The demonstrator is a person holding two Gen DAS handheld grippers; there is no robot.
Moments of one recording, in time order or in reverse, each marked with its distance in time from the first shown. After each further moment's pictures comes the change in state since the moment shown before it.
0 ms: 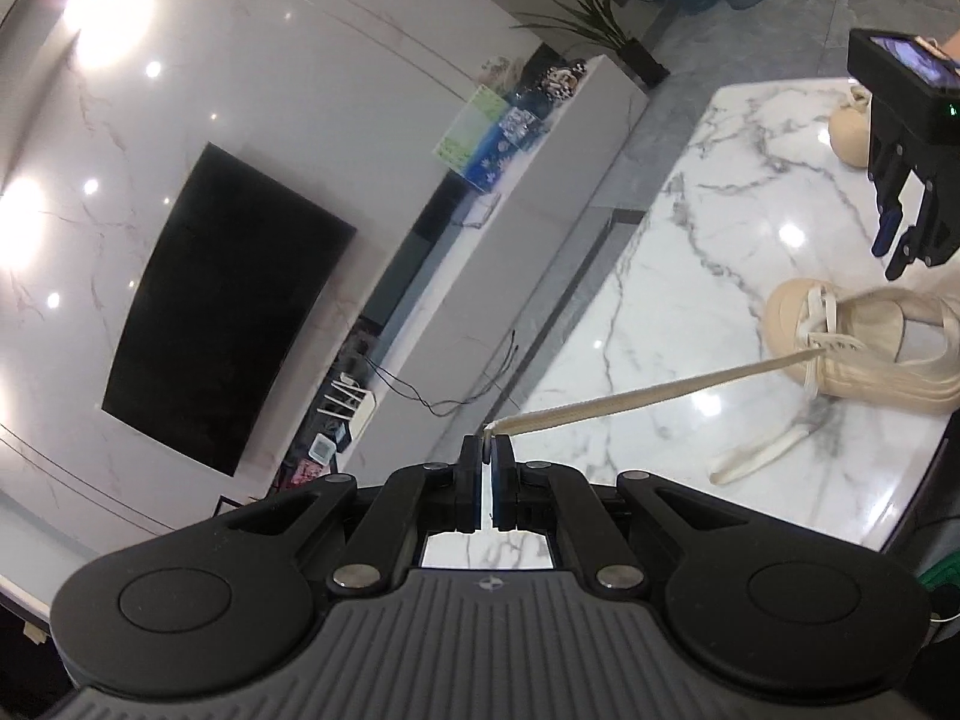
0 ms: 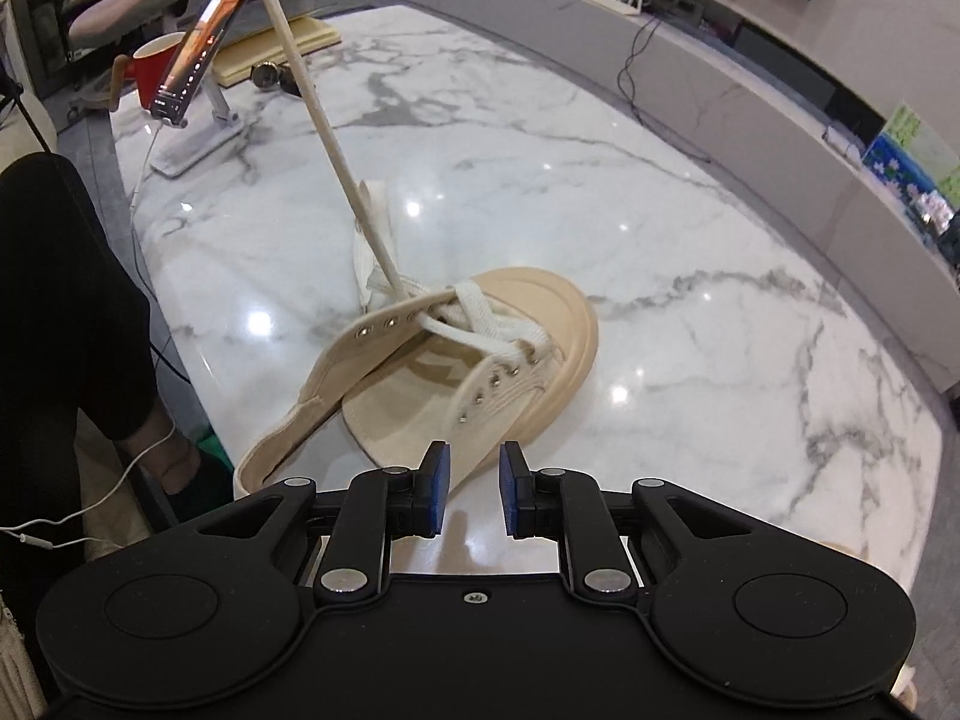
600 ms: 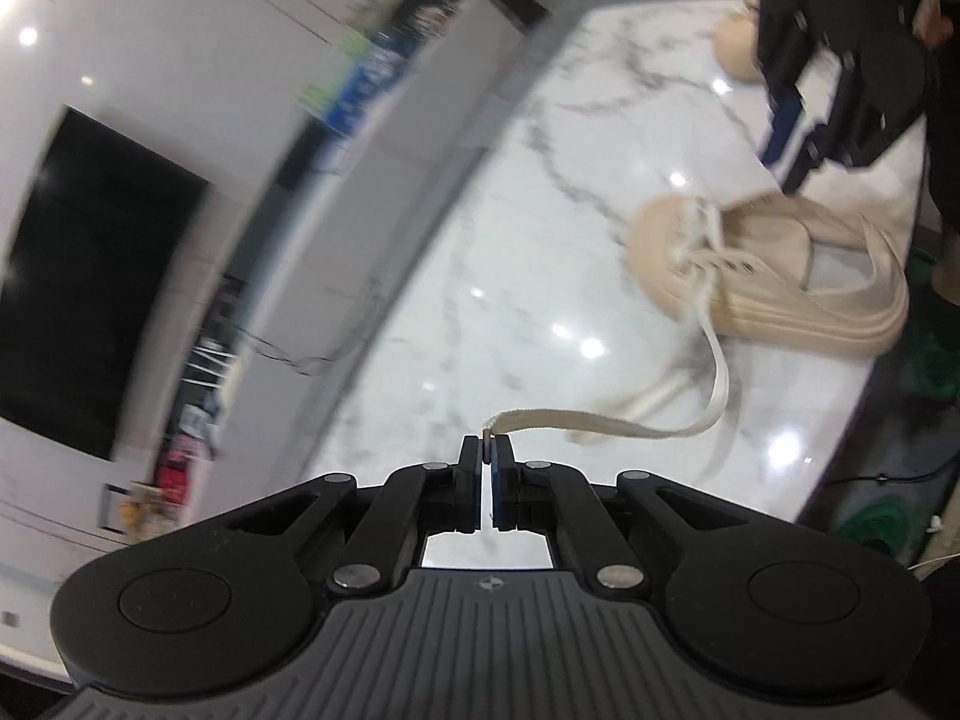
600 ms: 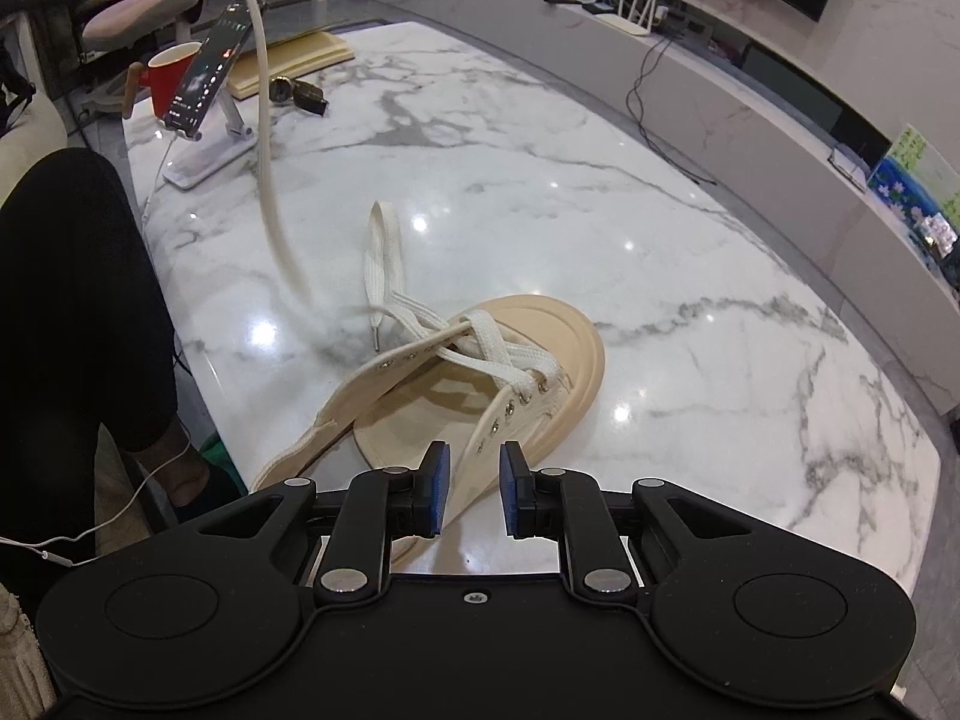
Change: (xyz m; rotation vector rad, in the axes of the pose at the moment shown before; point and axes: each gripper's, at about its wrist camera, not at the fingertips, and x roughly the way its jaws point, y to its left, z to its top) left arm 0.089 -0.089 -0.021 0.079 0.132 -0.304; right arm -0.001 0.007 0.007 -0.025 -0.024 0.011
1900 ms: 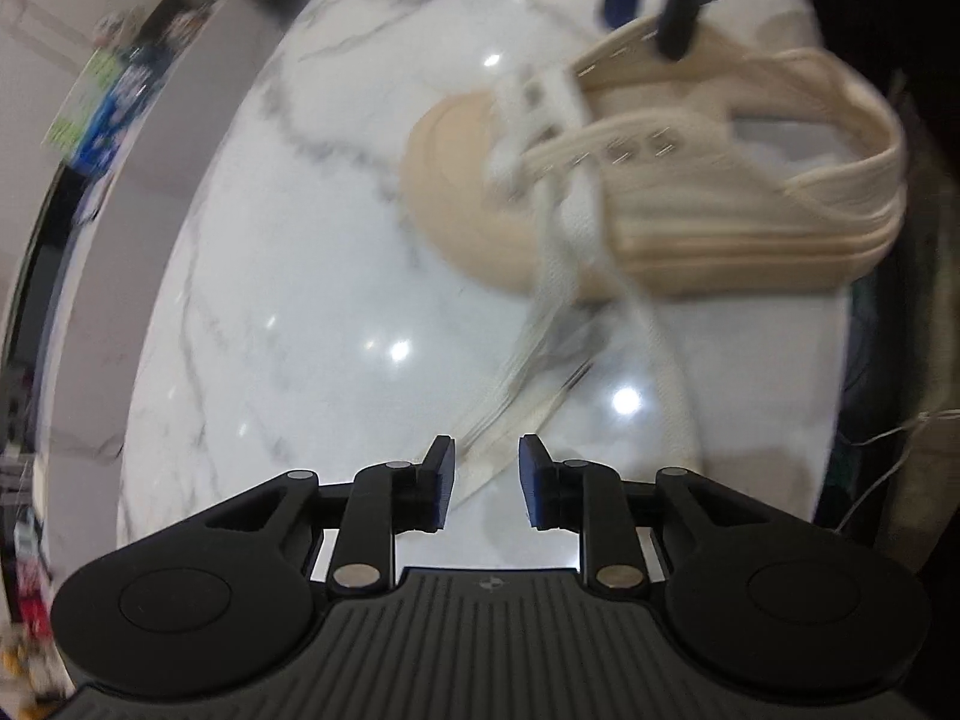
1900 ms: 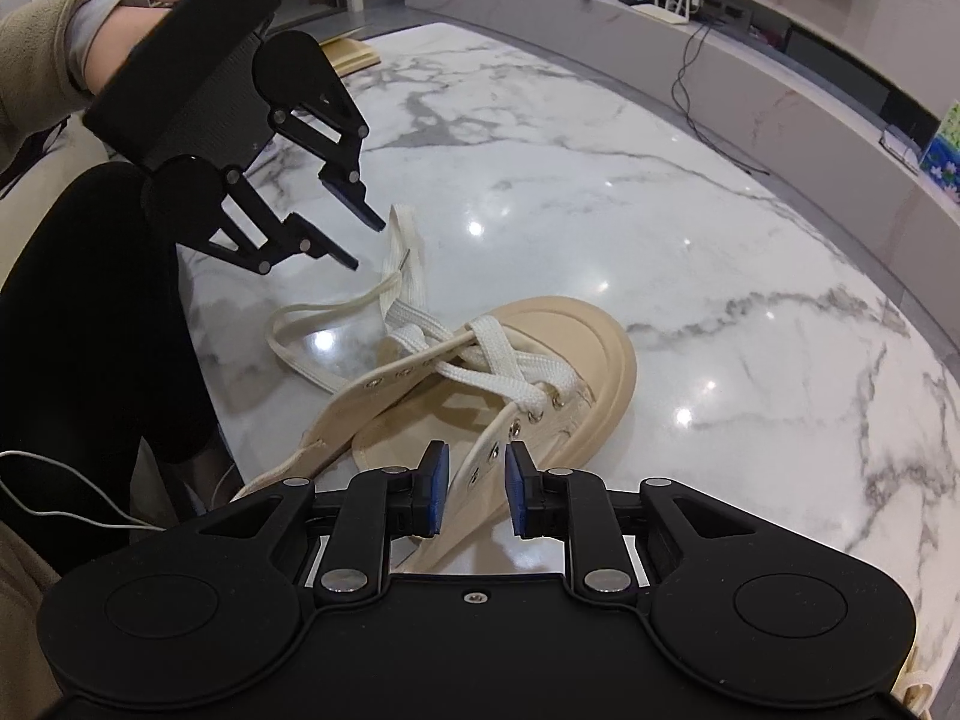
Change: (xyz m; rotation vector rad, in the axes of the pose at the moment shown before) left arm 0.137 -0.040 0.005 0.291 -0.048 -0.398; right arm 0.024 -0.028 -0.001 0.048 -0.004 0.138
